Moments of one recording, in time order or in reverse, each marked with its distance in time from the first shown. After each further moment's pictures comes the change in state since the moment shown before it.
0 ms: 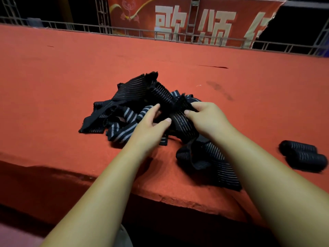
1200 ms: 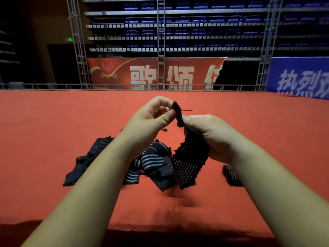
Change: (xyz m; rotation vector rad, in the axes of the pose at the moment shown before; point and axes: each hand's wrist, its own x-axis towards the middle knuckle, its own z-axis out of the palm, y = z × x) left_hand -0.051 0.228 0.034 -0.140 -0.383 0.519; right_hand -0.137 -0.076 -0.203 0.821 -0.254 -0.112
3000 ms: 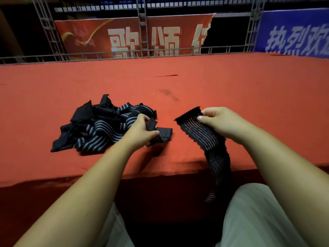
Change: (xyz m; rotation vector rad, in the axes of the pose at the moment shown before) left_hand -0.061 -0.138 0.052 0.630 -0.028 -0.466; right_hand -0.068 0.096 -0.107 -0.720 0.323 0.220
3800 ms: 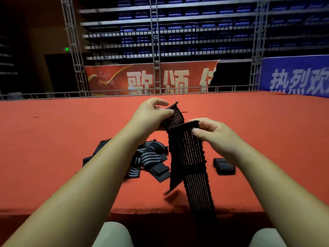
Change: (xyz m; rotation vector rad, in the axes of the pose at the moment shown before) left_hand -0.020 0.151 -0.137 -0.544 0.129 0.138; right_hand -0.023 -0.101 -0.011 0.361 -0.008 -0.424
